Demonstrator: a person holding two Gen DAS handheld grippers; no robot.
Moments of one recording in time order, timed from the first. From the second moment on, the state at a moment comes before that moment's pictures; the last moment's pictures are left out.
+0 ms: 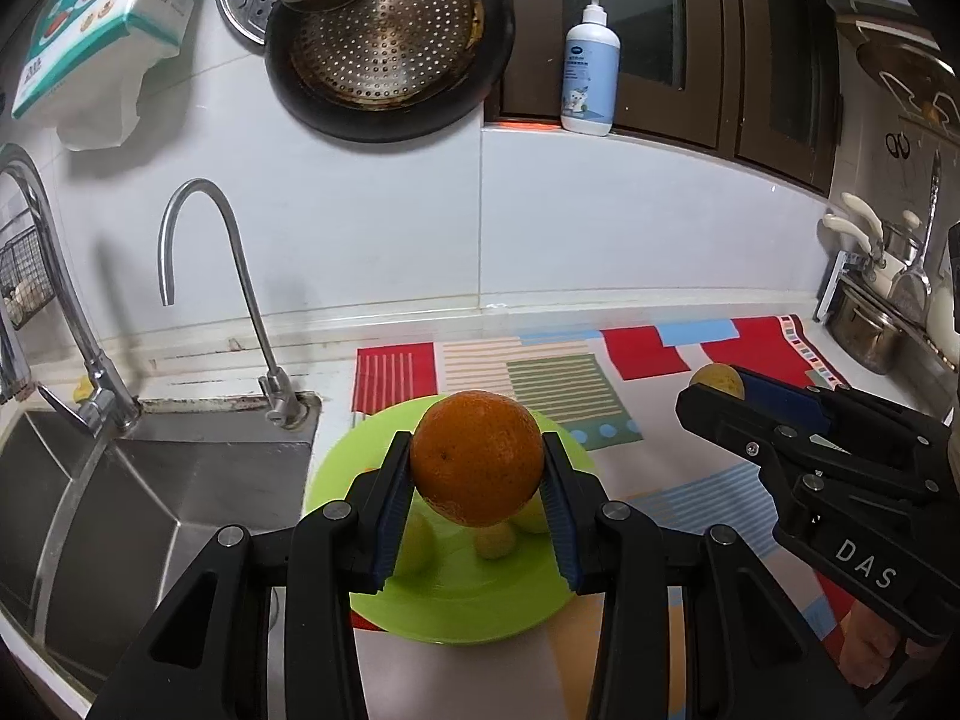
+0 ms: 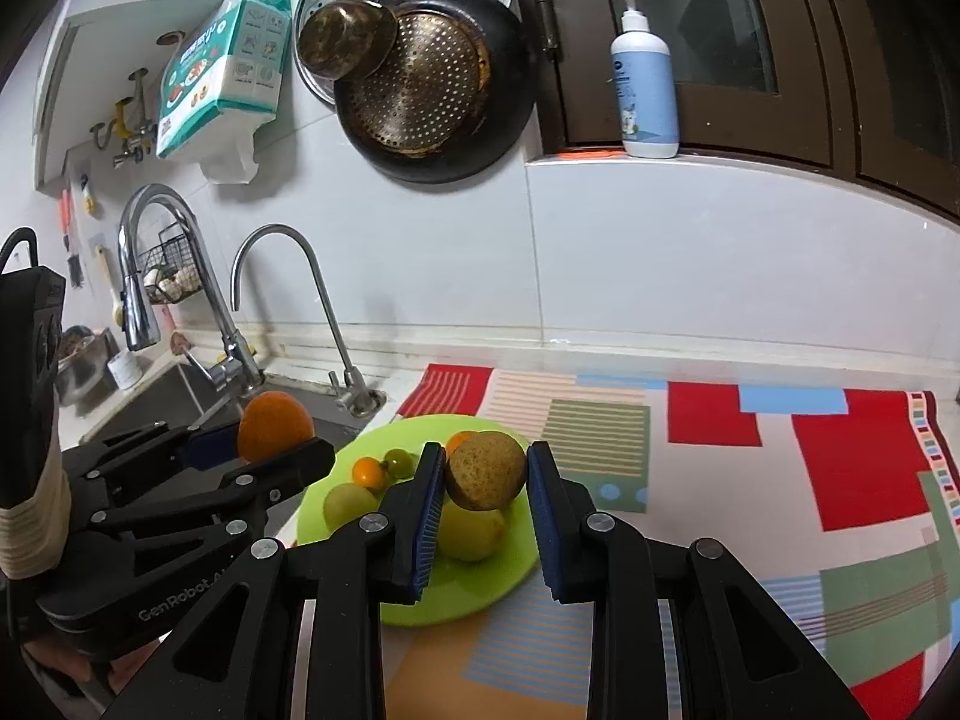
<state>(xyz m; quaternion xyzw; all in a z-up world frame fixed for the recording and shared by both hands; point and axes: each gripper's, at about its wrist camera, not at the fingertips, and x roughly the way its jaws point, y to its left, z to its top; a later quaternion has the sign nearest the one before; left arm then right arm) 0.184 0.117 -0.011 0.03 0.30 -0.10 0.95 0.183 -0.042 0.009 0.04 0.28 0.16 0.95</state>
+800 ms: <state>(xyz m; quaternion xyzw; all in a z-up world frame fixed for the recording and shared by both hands) 0.246 0.150 -0.060 0.04 0.34 -0.12 0.93 0.246 0.009 -0.039 0.03 0.34 0.19 0.92</state>
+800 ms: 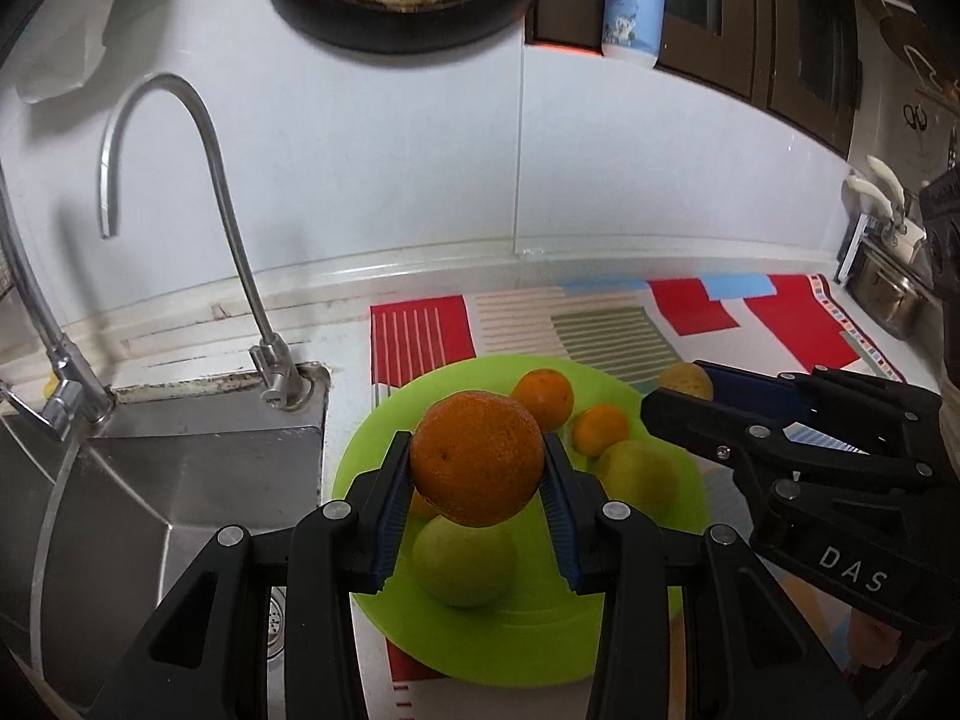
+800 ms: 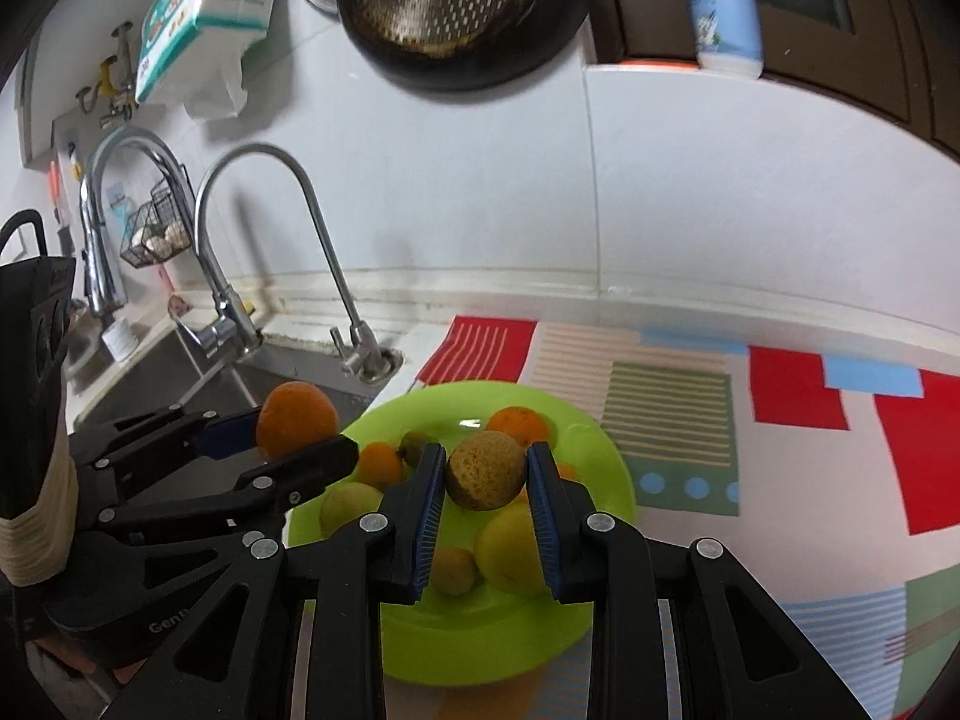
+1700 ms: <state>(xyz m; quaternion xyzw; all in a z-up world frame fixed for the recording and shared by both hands) 0.229 0.156 -0.051 0.06 0.32 -0.12 0.94 0.241 0.009 -0.045 0.02 0.34 0.17 0.92</state>
